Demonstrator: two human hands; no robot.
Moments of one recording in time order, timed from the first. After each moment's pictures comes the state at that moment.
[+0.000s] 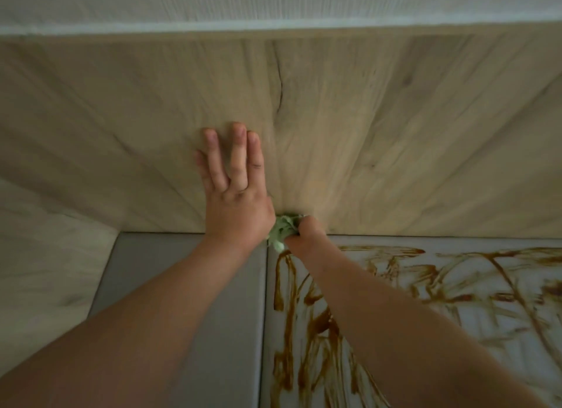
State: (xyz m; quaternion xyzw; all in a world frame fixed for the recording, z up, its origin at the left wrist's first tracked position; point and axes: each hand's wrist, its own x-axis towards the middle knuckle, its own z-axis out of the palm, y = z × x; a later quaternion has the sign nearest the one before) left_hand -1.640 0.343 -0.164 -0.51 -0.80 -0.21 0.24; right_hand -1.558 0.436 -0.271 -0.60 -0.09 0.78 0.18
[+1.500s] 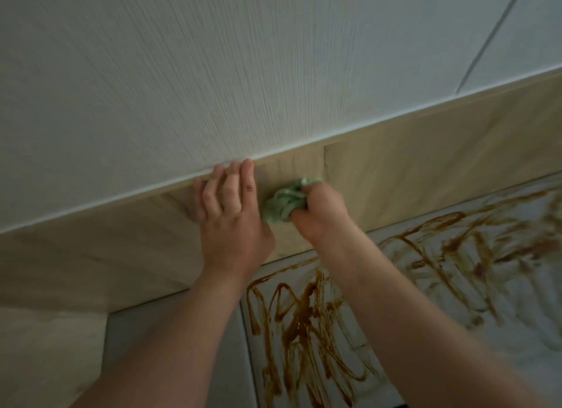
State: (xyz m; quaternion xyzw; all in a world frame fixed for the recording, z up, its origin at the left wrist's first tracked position) left_hand -1.521 0.408 0.006 -0.58 -0.77 -0.14 0.23; right_hand -1.406 0.509 0.018 -0.54 -0.14 0.76 0.35
